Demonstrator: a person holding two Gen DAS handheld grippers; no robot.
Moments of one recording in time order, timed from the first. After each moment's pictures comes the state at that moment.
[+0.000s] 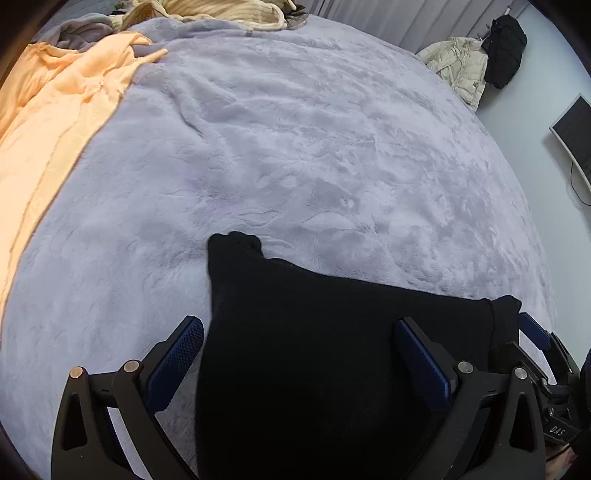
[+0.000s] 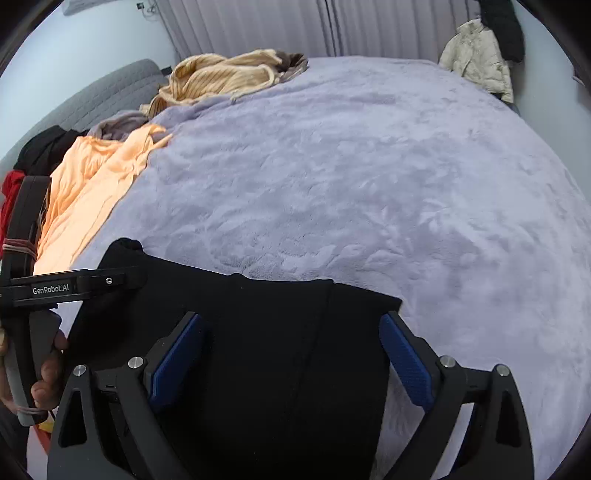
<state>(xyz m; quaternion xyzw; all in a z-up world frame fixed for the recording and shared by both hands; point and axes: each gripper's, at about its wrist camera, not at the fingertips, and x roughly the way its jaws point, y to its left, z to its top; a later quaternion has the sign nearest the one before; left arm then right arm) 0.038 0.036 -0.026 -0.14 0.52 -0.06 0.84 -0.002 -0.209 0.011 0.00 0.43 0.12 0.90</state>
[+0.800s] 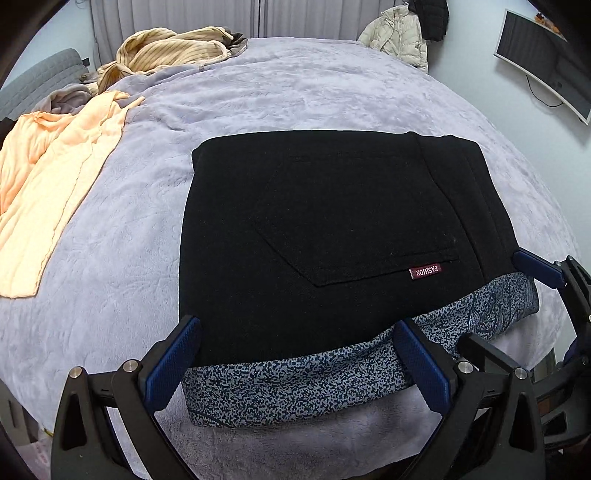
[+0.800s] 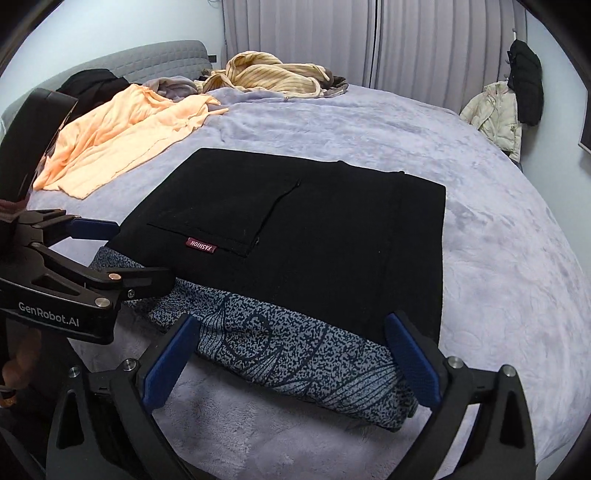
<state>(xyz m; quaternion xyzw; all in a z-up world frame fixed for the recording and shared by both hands) -0.099 -0.008 -0.029 0.00 0.48 -0.10 0.87 -0.134 -0.158 -0.013 -0.12 0.39 0.14 0.90</state>
